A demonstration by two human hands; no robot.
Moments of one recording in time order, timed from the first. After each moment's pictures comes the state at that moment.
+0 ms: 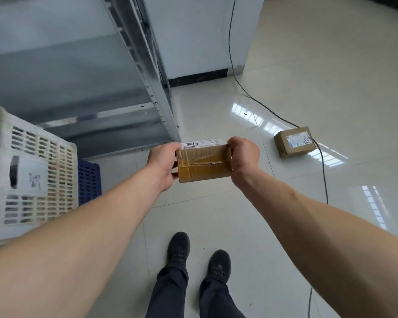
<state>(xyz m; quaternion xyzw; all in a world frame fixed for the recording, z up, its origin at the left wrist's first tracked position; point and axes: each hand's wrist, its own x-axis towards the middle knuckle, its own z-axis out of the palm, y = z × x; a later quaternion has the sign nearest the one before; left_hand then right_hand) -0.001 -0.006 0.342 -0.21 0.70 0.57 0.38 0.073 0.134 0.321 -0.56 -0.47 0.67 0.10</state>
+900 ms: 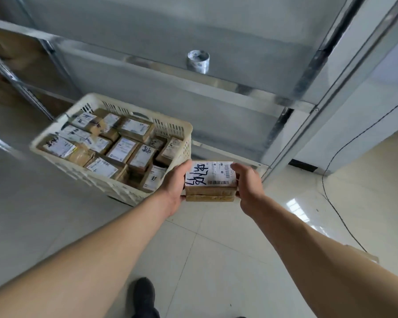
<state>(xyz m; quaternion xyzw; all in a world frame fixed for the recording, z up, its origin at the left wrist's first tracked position) -0.006 -0.353 0.506 -0.24 0.62 0.72 0.20 -0.024 -0.188 0.479 -0.31 -0.66 0.68 -0.09</state>
